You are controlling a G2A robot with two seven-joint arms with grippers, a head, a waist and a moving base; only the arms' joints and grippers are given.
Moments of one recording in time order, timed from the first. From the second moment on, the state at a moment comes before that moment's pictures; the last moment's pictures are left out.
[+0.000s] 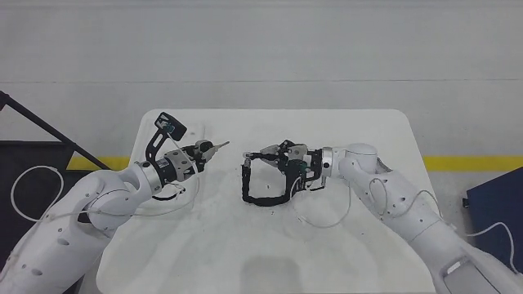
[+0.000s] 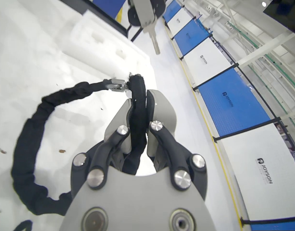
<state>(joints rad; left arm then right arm) 1.31 -0.68 -1.23 -1.90 0.46 -0.25 -0.46 -0.74 -1.17 0.68 -1.10 -1.88 -0.52 -0.87</state>
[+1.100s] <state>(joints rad) 1.31 -0.68 -1.23 -1.90 0.46 -0.25 -0.46 -0.74 -1.18 0.51 -0.94 -1.27 -0.84 -0.98</state>
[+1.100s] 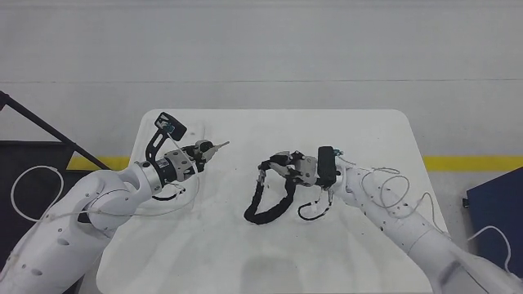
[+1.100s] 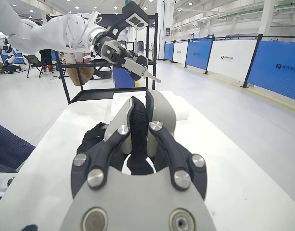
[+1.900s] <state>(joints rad) 1.31 -0.68 -1.23 -1.90 0.46 -0.25 -0.46 -0.83 -1.25 0.43 -1.08 -0.02 -1.01 -0.51</state>
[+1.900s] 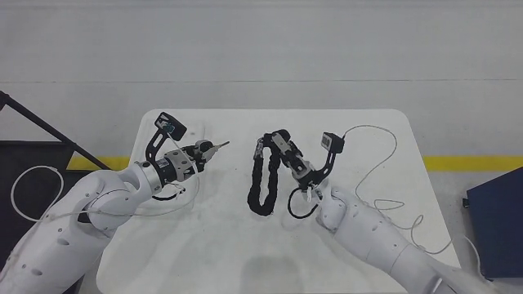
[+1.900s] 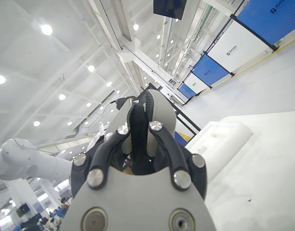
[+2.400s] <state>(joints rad) 1.31 -0.68 -1.23 -1.90 0.46 -0.25 -0.46 -0.92 -1.35 0.54 -1.01 0.53 -1.01 -0.08</state>
